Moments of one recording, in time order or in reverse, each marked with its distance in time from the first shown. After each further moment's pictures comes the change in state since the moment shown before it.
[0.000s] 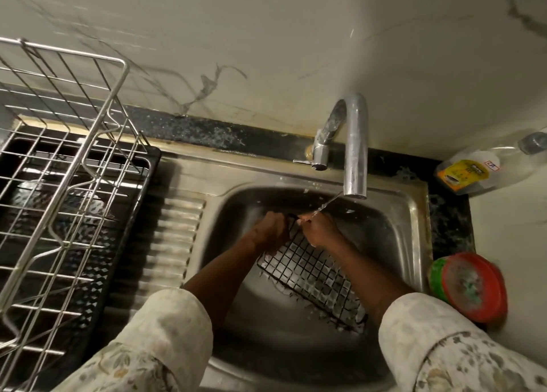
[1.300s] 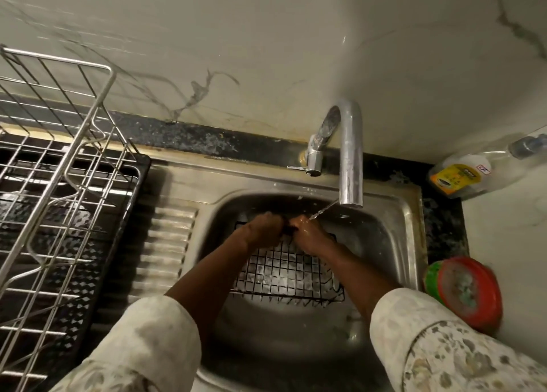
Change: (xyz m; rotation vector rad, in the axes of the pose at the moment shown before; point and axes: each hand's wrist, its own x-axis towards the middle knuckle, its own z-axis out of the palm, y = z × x) left_hand -0.007 0.025 -0.037 0.327 -0.081 0.187; right_hand 0.009 0.005 0.003 0.070 -0.077 -0.241
